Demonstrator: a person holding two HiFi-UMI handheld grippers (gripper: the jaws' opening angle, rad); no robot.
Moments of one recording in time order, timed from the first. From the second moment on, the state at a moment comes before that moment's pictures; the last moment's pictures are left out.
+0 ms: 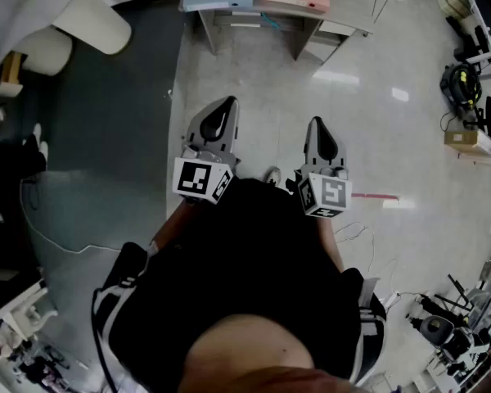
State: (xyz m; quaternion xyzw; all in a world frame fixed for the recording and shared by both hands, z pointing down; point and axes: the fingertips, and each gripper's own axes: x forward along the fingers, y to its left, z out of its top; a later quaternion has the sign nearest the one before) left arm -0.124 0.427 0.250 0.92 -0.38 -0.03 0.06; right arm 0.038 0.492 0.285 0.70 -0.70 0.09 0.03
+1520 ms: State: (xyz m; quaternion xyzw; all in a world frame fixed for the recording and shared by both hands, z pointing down) left arm -0.200 0.389 0.267 0.94 -0.32 -0.01 0.08; right arm -0.036 0.435 0.299 0.71 -0.69 0.12 0.03
